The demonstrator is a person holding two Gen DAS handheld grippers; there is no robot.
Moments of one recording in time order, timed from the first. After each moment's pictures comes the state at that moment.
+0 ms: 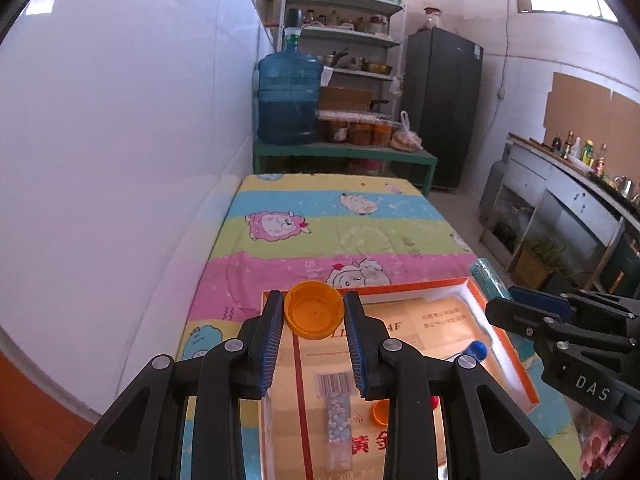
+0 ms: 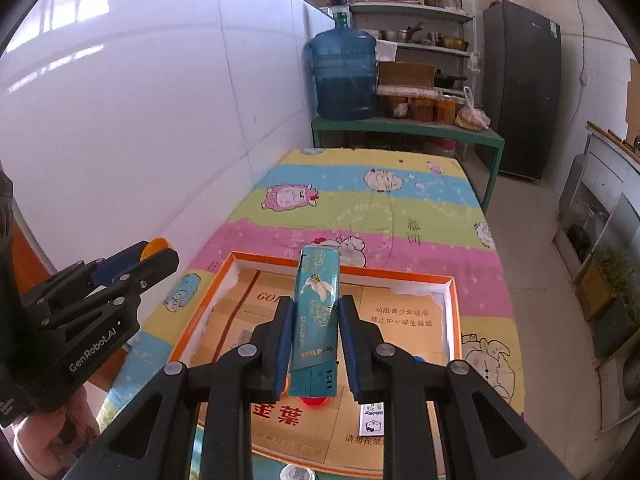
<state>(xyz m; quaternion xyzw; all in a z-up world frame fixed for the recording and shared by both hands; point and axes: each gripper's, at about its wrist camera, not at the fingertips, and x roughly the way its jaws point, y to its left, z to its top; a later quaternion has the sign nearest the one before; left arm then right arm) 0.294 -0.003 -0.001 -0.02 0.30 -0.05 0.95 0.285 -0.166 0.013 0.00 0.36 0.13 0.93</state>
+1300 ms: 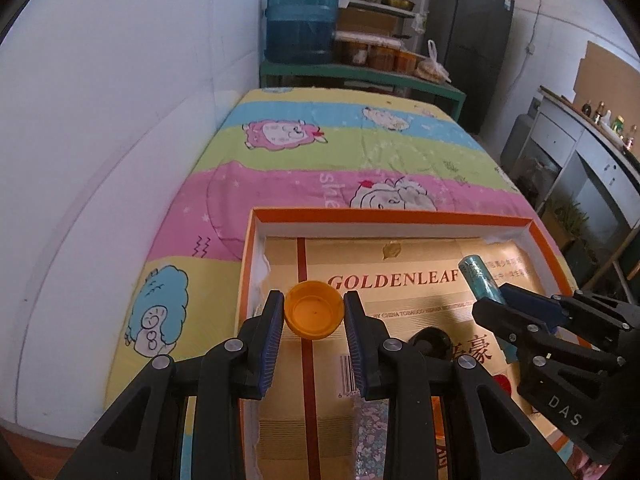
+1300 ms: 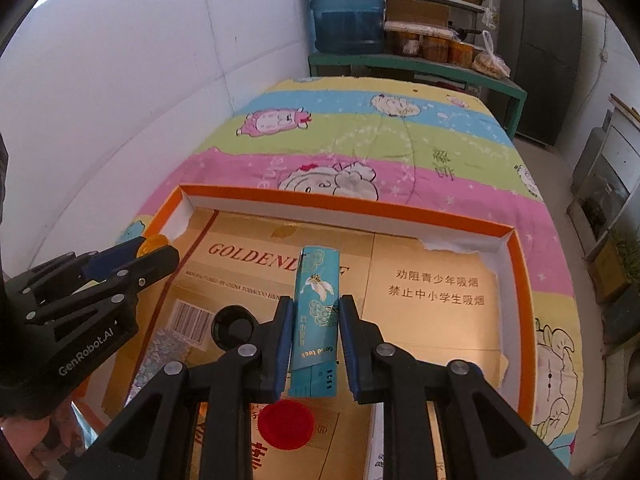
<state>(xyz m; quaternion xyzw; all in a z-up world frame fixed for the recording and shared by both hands) 0.366 -0.008 -0.102 -0.03 0.41 -0.03 0.91 0.357 -0.149 -0.091 -0.02 0.44 0.13 0.89</state>
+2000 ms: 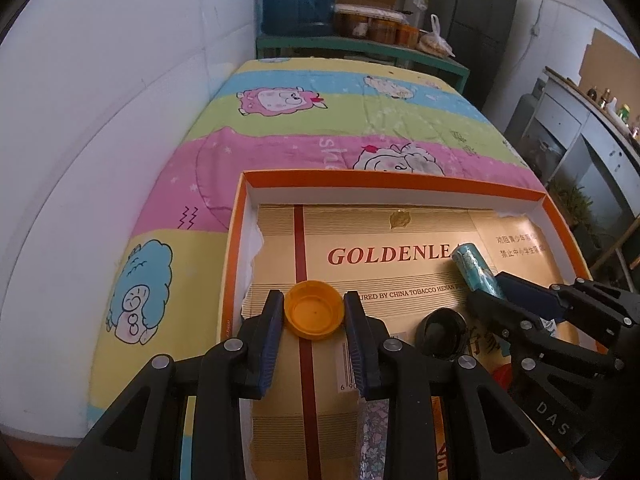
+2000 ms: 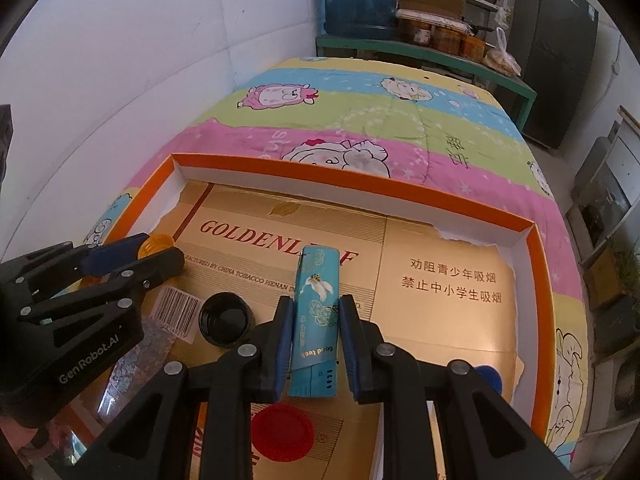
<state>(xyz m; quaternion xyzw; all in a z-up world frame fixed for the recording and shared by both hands) 0.374 -0.010 -0.122 -0.02 0.45 -0.04 0.89 0.362 -0.137 -0.108 -0.05 0.46 0.13 0.88</state>
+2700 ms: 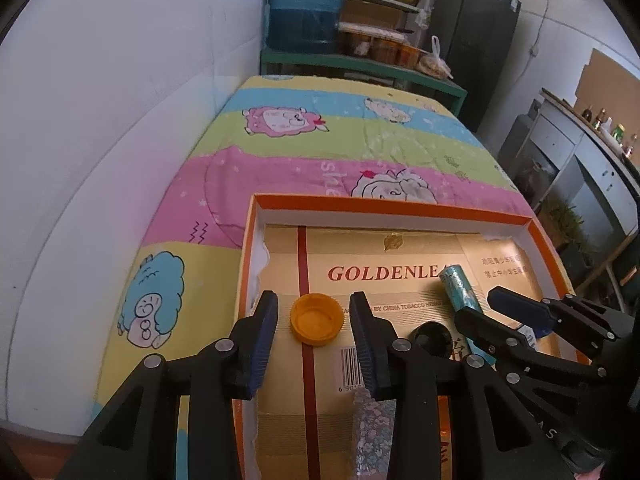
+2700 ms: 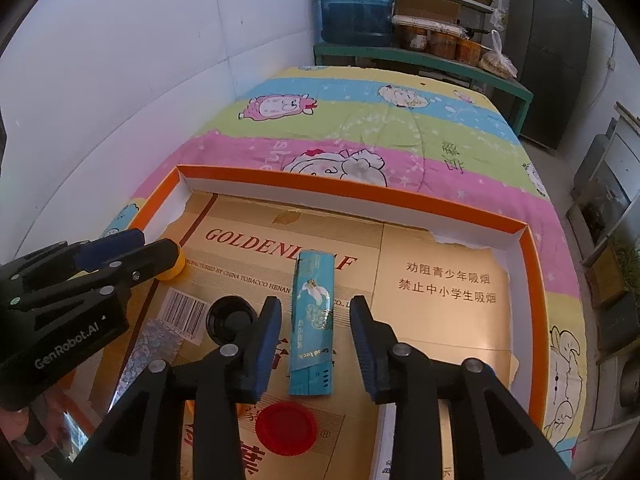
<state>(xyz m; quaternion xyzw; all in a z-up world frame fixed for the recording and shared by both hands) 0.366 -0.002 -0.104 -0.05 0.43 -0.04 0.90 0.358 -0.139 -0.101 -0.04 0.45 0.13 0.88</state>
